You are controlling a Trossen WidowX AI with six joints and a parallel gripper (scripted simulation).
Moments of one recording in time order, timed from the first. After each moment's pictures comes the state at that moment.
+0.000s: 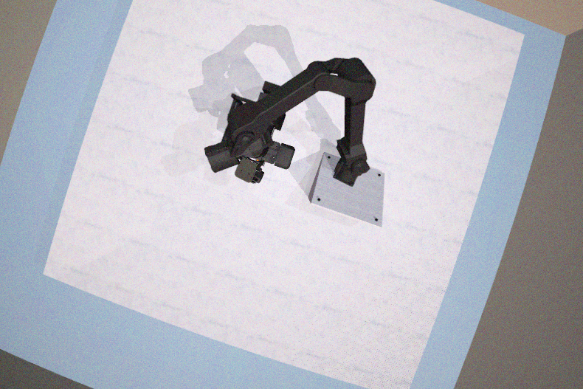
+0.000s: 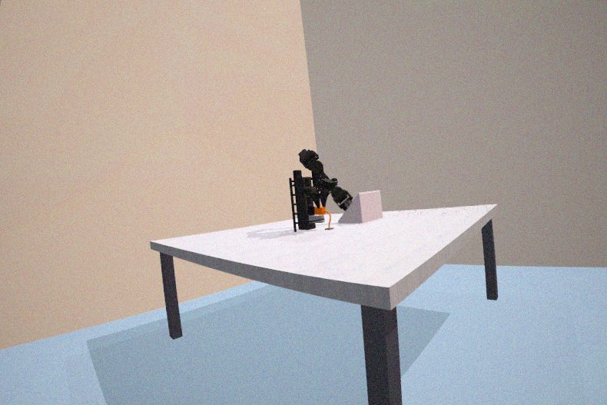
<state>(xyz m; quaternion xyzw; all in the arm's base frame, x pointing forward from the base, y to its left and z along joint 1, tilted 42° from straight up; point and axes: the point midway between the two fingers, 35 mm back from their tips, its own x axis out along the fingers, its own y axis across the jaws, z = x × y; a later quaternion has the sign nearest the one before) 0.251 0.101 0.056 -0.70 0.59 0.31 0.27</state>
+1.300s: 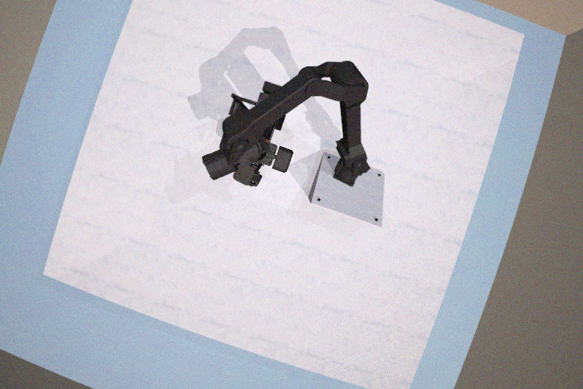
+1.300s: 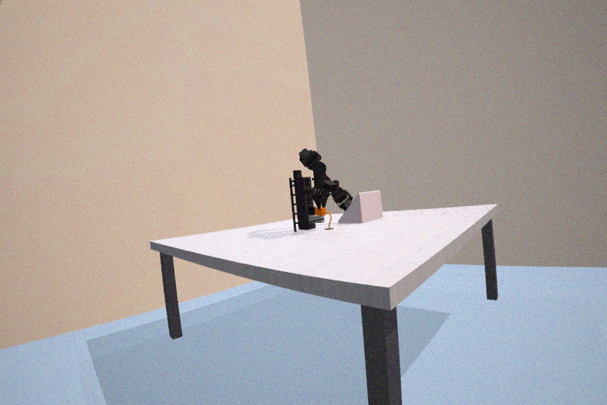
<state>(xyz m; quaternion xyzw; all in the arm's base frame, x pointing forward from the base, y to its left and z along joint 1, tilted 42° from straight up) 0.254 0.102 0.048 -0.70 0.60 0.28 0.25</state>
